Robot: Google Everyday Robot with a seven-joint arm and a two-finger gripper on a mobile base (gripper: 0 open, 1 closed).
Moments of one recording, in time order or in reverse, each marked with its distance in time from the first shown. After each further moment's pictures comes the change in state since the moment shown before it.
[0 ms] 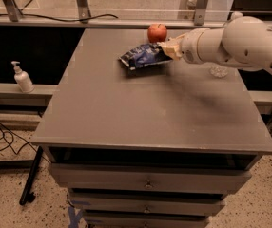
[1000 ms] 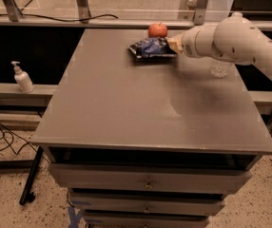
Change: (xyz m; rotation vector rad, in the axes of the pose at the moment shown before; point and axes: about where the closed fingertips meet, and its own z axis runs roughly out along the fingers) arm 0.019 -0.055 0.034 0.128 0.040 0.077
